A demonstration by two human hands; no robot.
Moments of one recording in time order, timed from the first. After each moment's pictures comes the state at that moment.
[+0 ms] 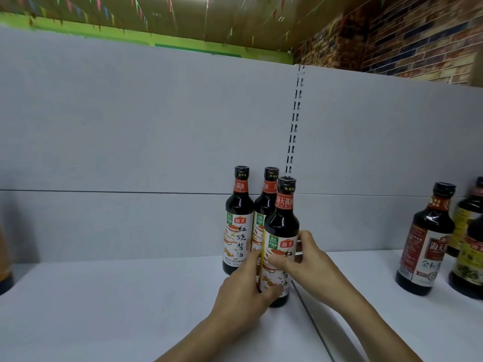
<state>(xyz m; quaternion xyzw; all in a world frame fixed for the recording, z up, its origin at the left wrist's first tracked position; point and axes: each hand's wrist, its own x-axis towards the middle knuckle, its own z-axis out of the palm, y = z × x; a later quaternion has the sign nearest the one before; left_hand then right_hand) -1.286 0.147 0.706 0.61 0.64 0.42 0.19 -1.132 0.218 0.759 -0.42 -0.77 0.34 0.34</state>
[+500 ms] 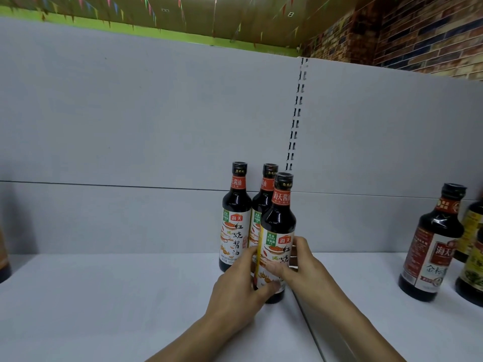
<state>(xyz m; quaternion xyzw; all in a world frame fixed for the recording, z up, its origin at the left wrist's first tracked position) -1.284 0.164 0.690 0.60 0.64 0.46 0.14 -1.129 0.229 0.735 -0.39 -0.77 0.37 0.34</state>
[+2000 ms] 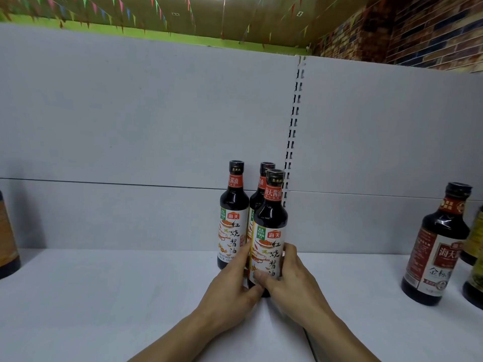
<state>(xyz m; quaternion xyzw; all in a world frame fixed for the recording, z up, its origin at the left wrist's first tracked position) -1.287 0.152 0.695 0.62 0.61 0.46 0.16 -1.141 0.230 0.710 -0.43 -0.81 0.25 0.31</state>
